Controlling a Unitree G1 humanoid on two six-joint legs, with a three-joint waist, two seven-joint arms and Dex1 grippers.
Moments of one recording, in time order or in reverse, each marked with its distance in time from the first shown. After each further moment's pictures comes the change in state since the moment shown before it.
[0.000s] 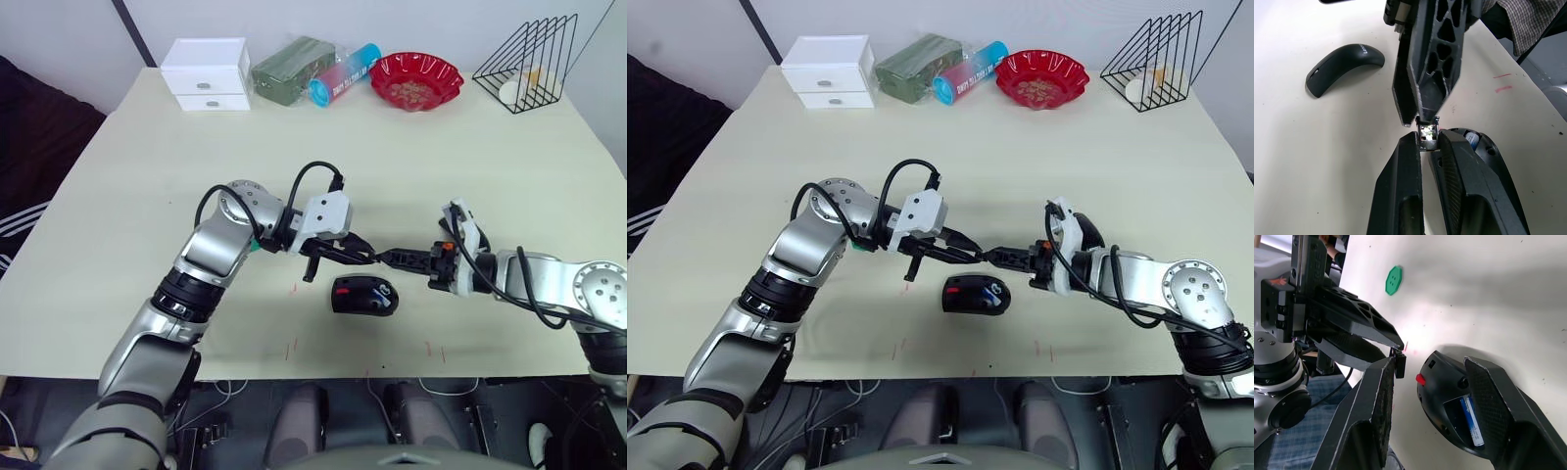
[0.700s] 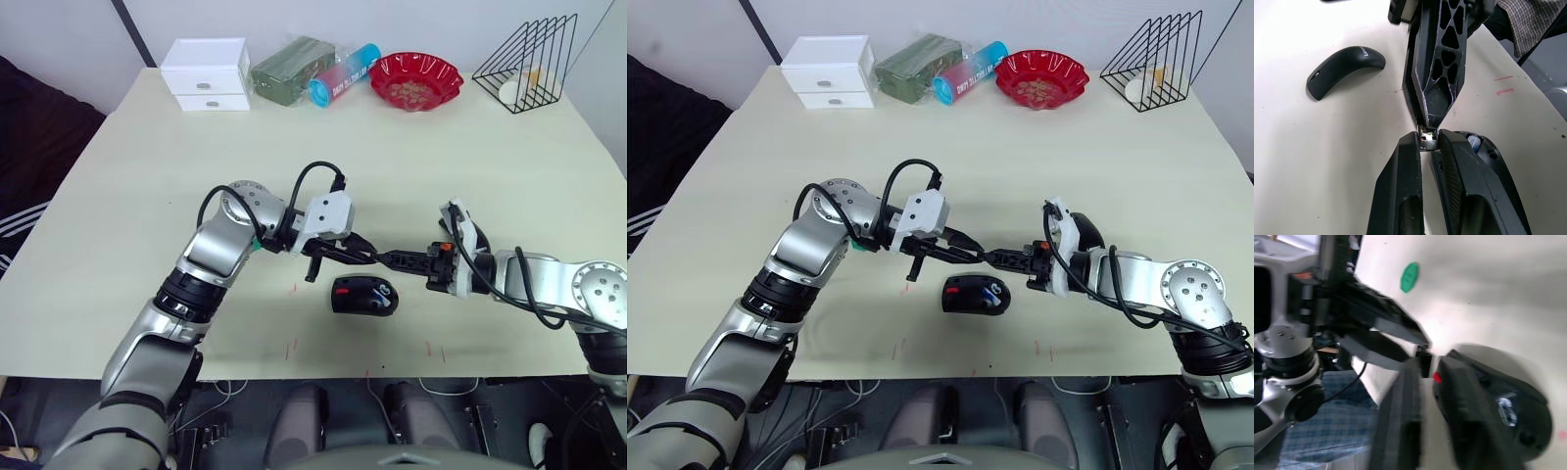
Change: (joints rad) left arm 0.000 -0.010 -0.003 0.000 0.002 -0.002 0.002; right arm -0.009 0.001 0.004 -0.022 0.022 -0.006 0.020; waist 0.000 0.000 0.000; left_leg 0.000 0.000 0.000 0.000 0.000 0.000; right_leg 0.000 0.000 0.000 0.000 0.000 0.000
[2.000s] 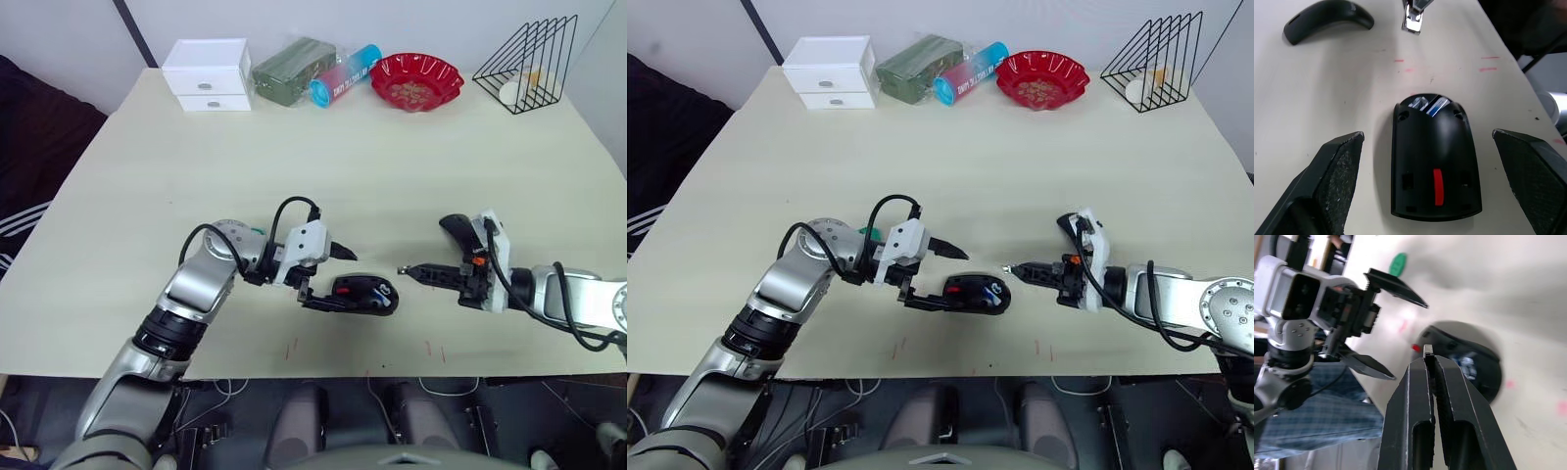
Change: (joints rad) left arm 0.227 0.063 0.031 -0.082 -0.036 0.043 0.069; right arm 0.168 -0.176 -0.110 -0.082 -0.116 0.009 0.241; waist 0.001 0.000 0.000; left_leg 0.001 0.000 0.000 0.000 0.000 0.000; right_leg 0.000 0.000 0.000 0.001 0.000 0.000
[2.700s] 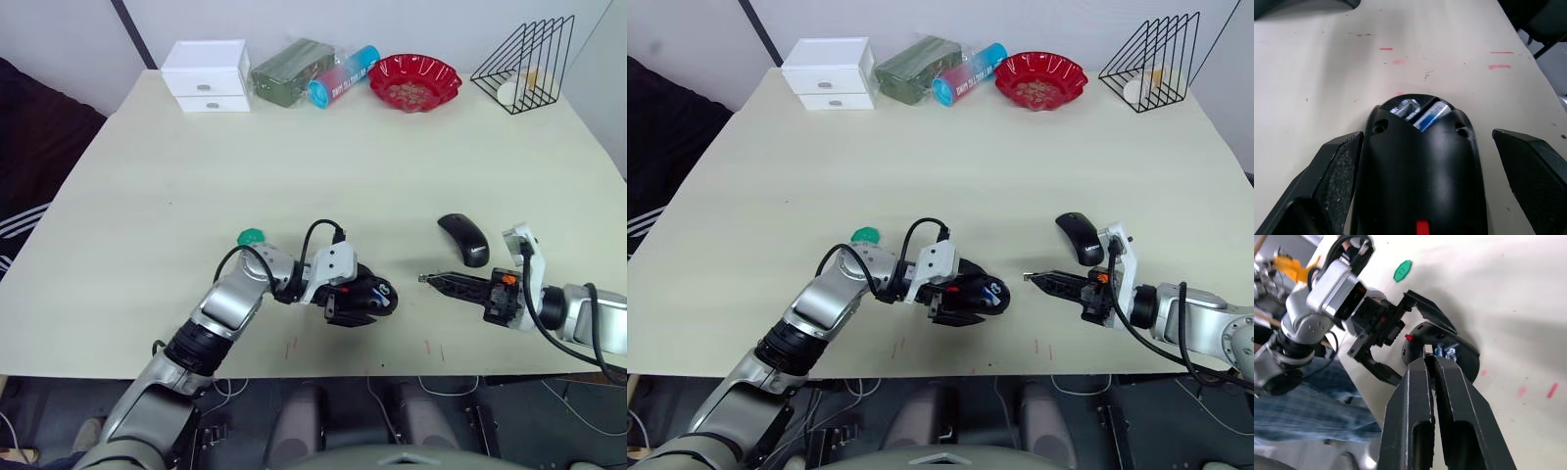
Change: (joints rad) left arm 0.036 -0.115 -0.096 0.009 0.092 0.034 0.127; right arm 0.249 -0.029 -0.170 -0.183 -0.433 -0.093 0.483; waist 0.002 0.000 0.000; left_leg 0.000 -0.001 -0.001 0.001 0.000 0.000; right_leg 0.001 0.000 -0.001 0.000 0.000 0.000
